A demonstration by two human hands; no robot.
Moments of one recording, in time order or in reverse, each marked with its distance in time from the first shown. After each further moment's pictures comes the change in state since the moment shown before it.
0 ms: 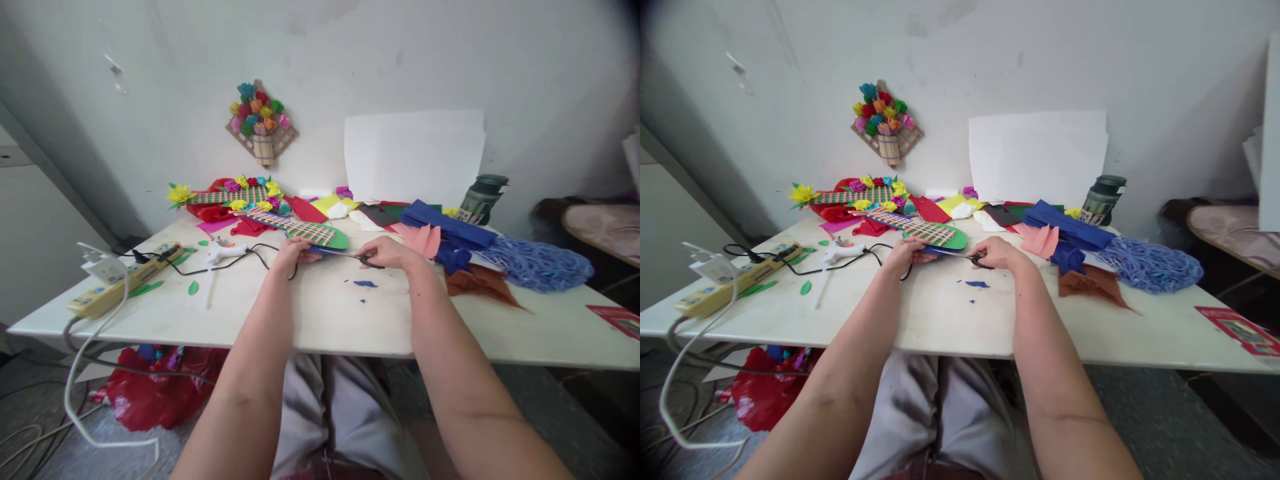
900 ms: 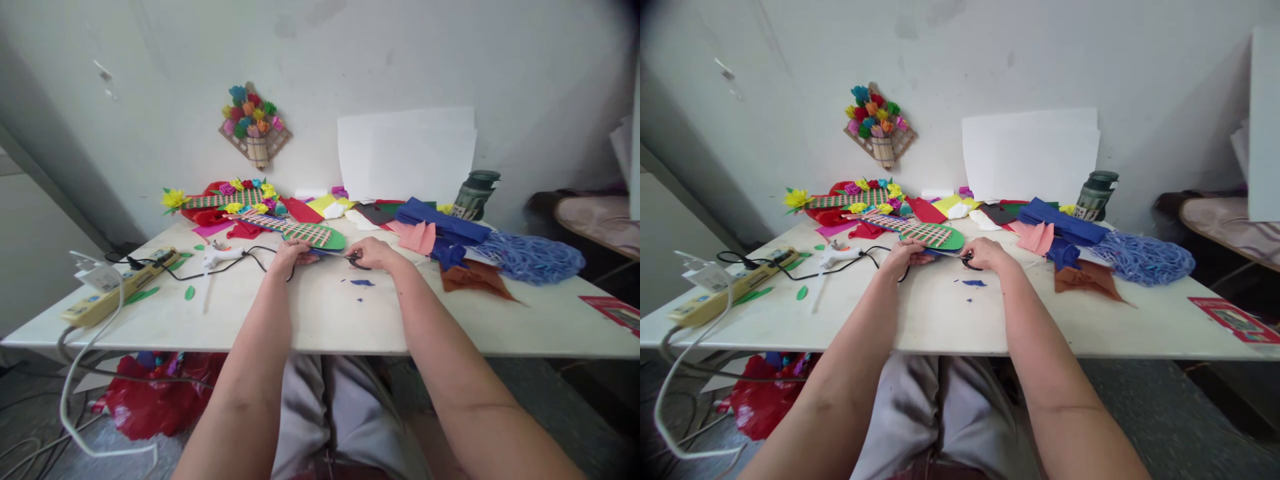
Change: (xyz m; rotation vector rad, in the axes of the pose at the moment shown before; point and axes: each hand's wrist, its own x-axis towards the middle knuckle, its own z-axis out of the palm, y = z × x) left_hand 0.001 -0.003 0.002 0.007 -0.014 -0.004; right_hand 0.019 0.005 0.019 -0.301 0.111 0.071
